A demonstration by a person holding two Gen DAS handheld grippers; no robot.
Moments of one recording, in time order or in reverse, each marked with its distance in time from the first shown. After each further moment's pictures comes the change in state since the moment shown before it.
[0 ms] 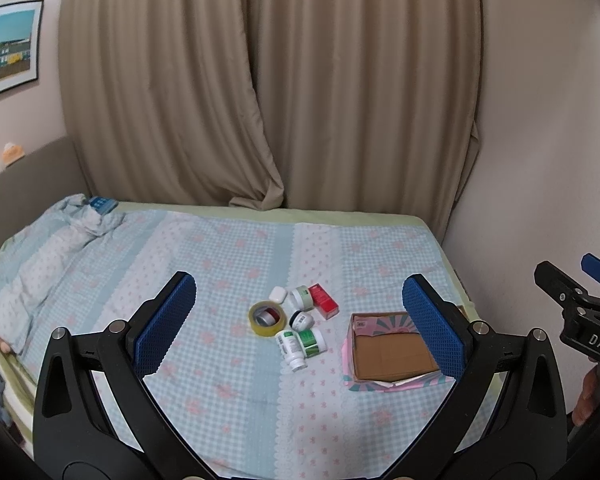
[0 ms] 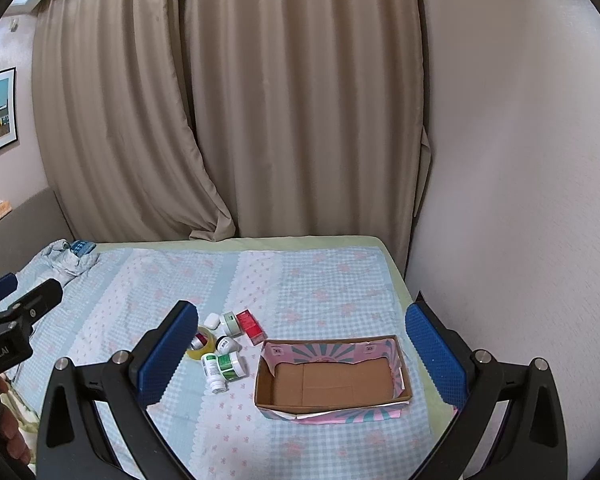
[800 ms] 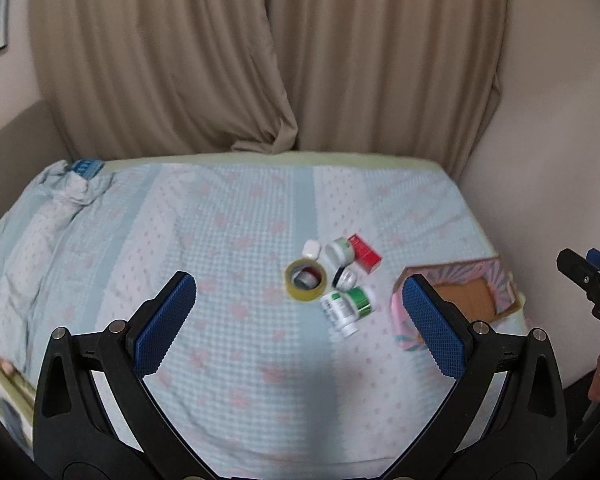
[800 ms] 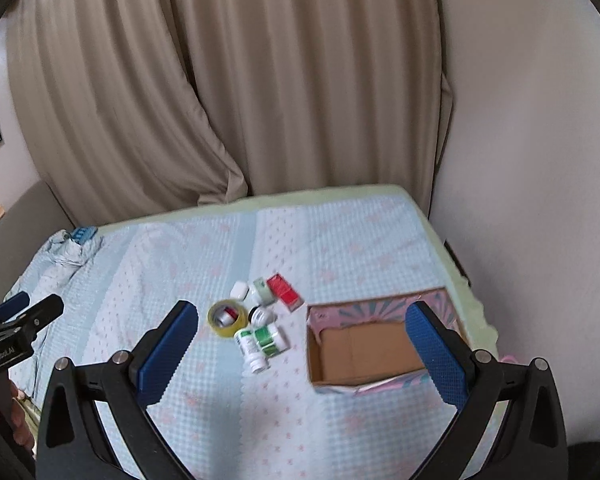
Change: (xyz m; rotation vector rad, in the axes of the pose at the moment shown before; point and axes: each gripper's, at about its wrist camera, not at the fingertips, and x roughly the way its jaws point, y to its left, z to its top) left arm 0.113 0.147 -0.004 0.050 0.247 -0.082; right arm 0.080 0.086 -0.020 0.088 0.192 0.004
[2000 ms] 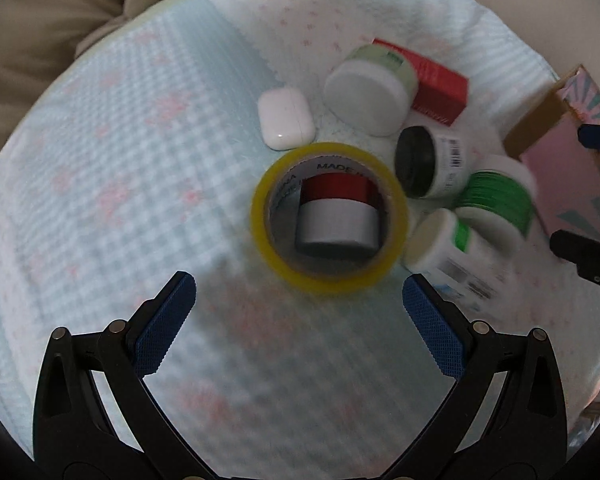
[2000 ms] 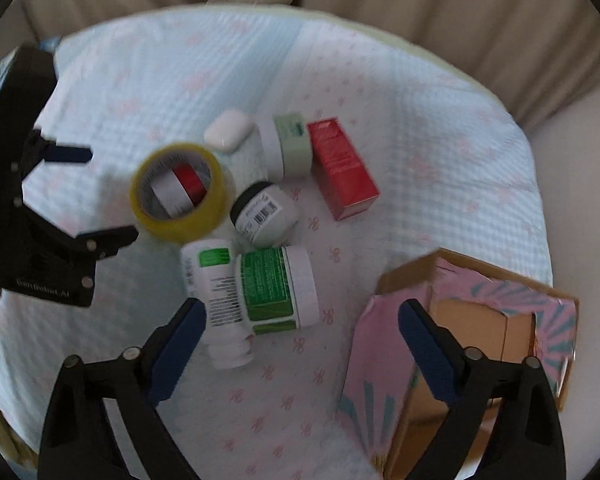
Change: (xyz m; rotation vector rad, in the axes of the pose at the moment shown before) left arm 0.450 0.003 -0.082 0.447 0.462 -0.215; right arm 0.375 0.090 -0.102 -0.380 0.517 -0.077
